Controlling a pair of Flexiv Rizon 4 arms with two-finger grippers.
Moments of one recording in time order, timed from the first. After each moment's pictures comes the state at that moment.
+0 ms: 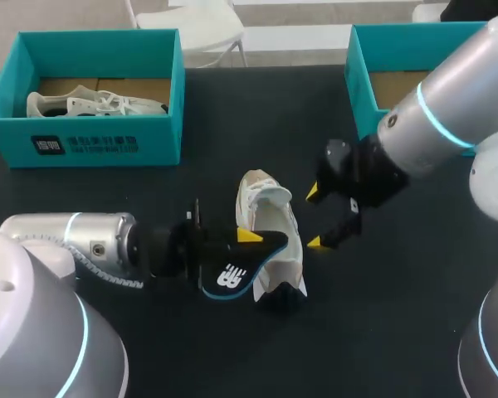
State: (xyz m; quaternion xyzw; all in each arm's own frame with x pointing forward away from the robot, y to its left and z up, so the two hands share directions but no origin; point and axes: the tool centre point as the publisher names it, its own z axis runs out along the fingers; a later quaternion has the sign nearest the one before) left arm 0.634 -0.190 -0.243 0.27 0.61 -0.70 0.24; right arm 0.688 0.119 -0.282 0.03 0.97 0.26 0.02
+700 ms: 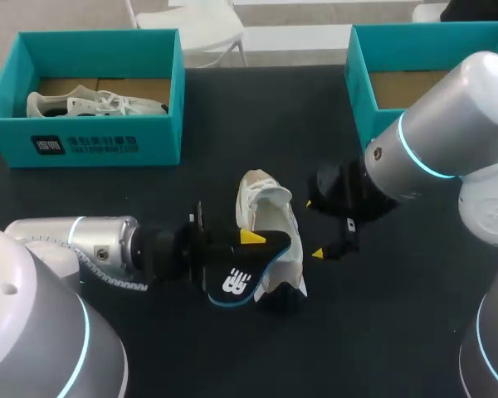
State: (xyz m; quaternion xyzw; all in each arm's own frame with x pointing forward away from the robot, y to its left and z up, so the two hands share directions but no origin) left arm 0.634 -0.194 -0.246 0.27 0.61 -0.70 0.26; right arm 0.705 0.111 -0.312 -0.03 0.97 0.22 0.09
